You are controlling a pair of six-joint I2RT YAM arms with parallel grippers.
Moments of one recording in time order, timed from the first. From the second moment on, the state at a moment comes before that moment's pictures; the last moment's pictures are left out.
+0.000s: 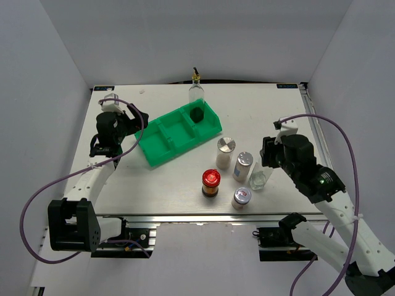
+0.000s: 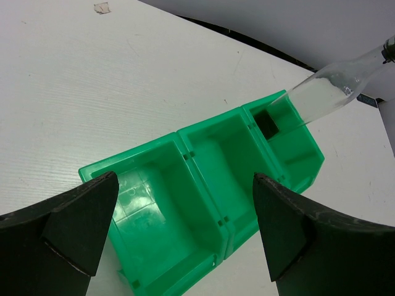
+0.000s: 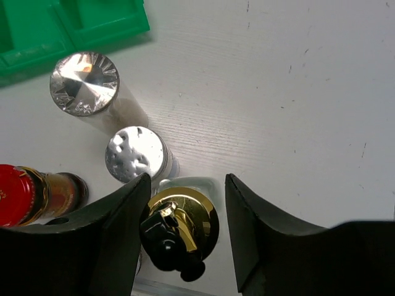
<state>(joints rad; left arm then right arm) -0.04 1.22 0.79 0.18 0.12 -0.44 0.55 0.75 0.92 -0.70 0.24 0.15</state>
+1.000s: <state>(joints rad) -0.04 1.22 0.79 0.18 0.12 -0.43 0.55 0.77 0.88 -0.55 0.28 0.07</state>
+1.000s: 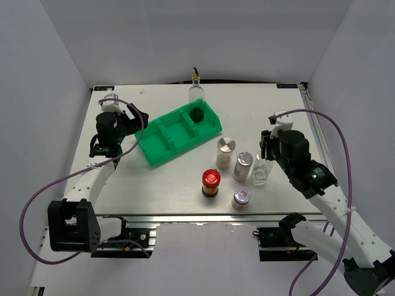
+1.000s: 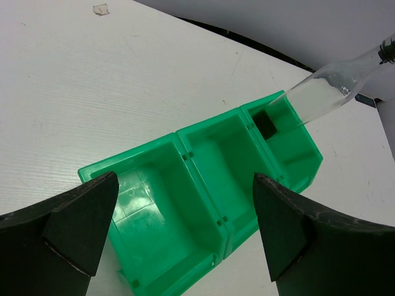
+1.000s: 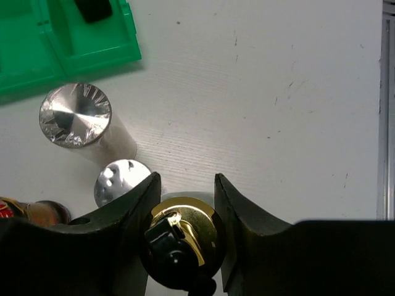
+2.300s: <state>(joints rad) -0.04 1.19 0.79 0.12 0.03 -0.39 0.54 1.73 1.76 -0.20 0.00 -0.11</state>
